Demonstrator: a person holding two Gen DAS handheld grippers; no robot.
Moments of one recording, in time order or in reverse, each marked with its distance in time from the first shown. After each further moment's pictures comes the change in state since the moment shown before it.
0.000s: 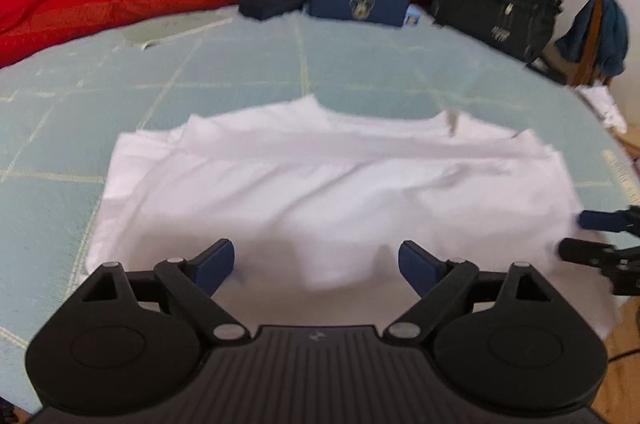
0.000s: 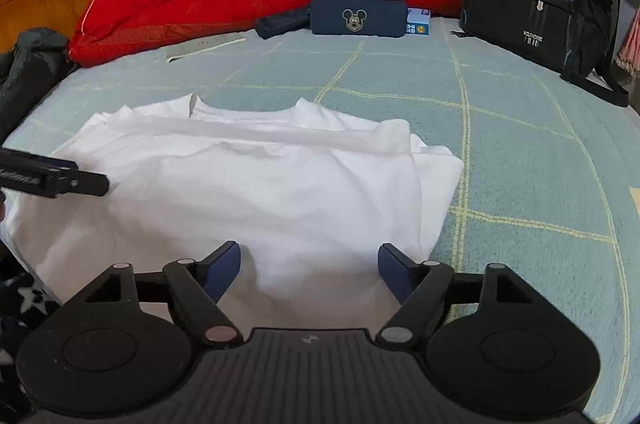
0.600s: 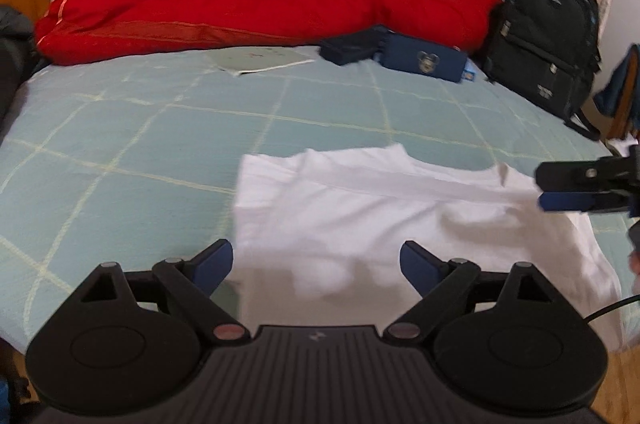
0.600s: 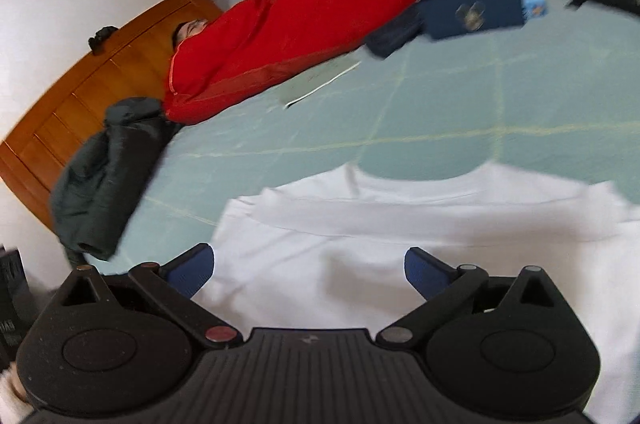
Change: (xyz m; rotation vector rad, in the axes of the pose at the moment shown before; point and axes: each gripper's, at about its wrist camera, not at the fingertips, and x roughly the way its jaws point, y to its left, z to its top) left arm -0.059 0.062 -0.008 -0.124 -0.098 0.133; right arm 0.046 0.063 0.088 0.222 0.060 0.428
